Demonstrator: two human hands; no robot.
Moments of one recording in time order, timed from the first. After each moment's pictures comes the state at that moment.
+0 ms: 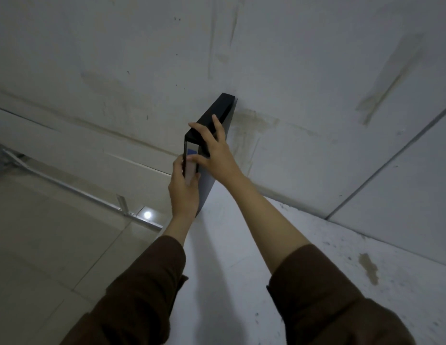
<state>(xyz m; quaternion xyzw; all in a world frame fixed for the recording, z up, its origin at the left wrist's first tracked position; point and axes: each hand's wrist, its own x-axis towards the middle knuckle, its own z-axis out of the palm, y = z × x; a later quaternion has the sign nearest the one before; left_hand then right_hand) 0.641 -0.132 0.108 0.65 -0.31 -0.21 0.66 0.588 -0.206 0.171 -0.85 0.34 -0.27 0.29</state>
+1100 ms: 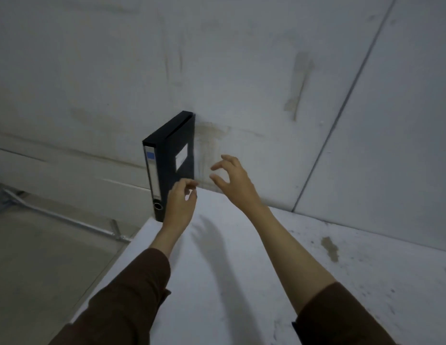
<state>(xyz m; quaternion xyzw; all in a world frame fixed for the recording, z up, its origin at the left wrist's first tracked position) 0.536 -0.084 0.130 0.68 -0.46 -0.19 0.54 0.407 -0.148 0.179 -0.82 0.39 -0.33 0.25</state>
